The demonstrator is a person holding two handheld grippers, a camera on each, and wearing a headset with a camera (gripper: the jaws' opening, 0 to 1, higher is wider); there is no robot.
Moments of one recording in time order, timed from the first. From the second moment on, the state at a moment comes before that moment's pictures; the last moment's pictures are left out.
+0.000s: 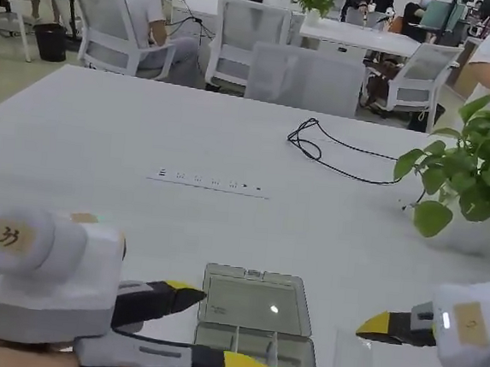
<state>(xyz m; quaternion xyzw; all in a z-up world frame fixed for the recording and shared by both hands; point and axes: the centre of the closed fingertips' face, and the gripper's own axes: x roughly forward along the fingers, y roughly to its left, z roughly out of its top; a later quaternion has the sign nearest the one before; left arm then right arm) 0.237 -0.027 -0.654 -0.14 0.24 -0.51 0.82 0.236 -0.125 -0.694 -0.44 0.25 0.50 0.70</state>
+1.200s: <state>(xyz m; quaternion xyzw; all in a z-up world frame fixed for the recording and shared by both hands) 0.220 -0.077 -0.667 -0.29 0.32 -0.51 0.74 0.217 -0.074 -0.666 -0.48 0.21 0.51 0.68</state>
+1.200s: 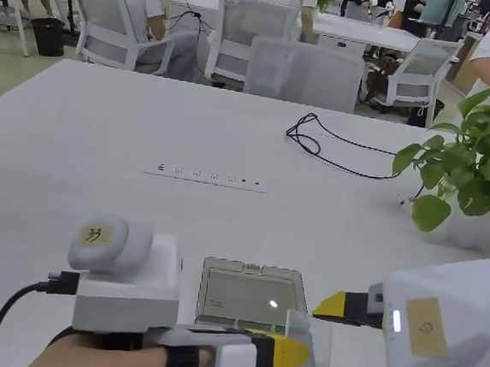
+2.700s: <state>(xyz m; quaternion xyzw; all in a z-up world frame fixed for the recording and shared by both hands) 0.216 -0.063 -0.664 -0.22 0.28 -0.56 0.75 0.228 -0.074 -0.636 -0.36 0.24 0.55 0.72</state>
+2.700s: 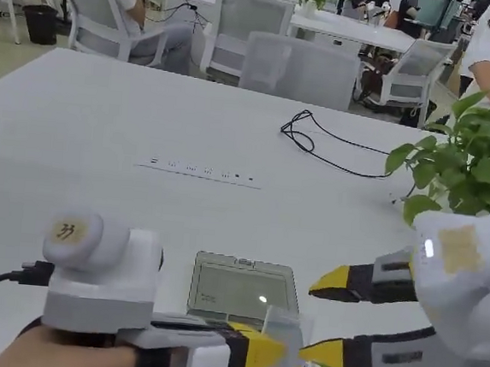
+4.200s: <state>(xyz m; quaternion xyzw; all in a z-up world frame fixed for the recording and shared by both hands) 0.189 -0.066 -0.634 -0.06 0.13 -0.67 0.73 0.186 -0.054 -0.627 -0.26 0.32 0.70 0.59</state>
